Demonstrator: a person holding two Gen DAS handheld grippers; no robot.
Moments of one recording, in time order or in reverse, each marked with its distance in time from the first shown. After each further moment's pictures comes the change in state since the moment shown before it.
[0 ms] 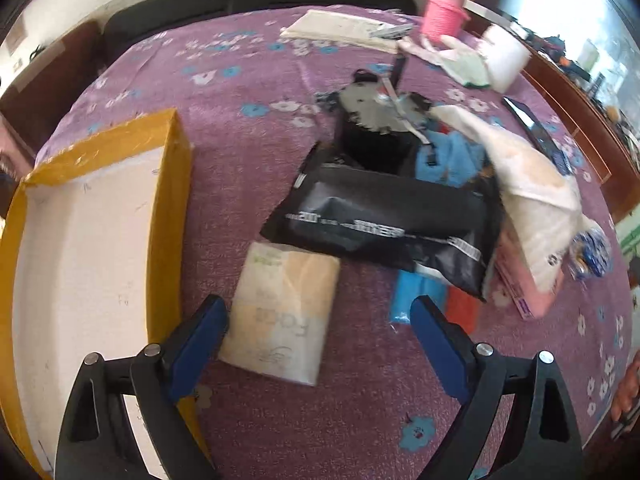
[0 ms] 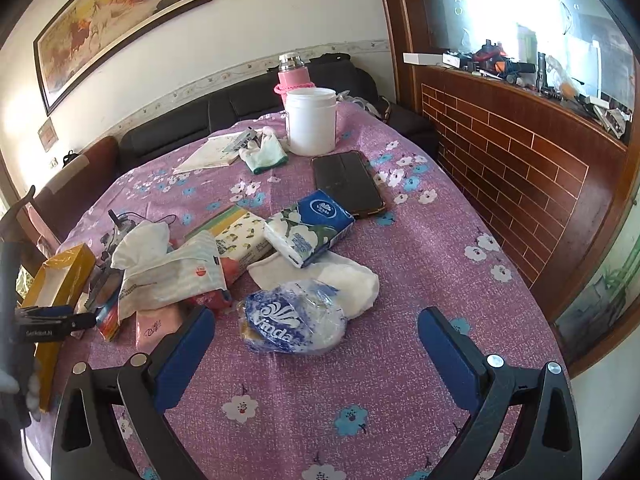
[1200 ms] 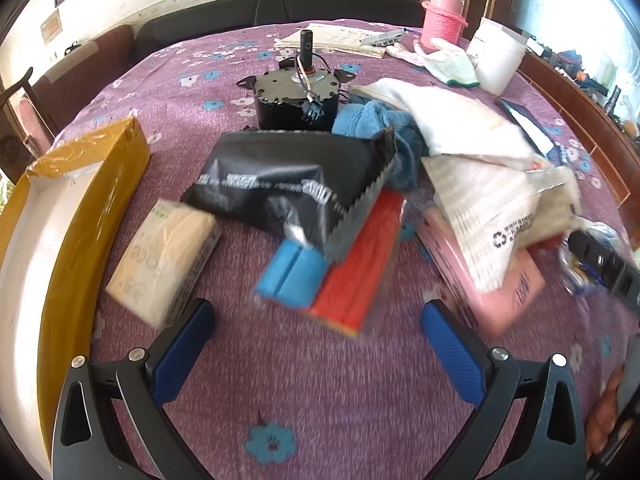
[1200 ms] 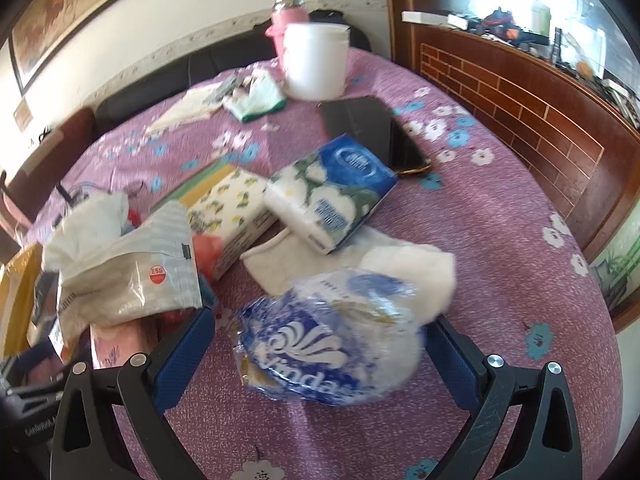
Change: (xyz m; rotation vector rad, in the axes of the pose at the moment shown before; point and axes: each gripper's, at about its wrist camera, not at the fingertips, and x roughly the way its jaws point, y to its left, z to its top) left arm 0.006 -0.076 -0.033 -0.087 -0.098 0.076; right arm 0.069 0.023 0.003 0.035 0.091 -0.085
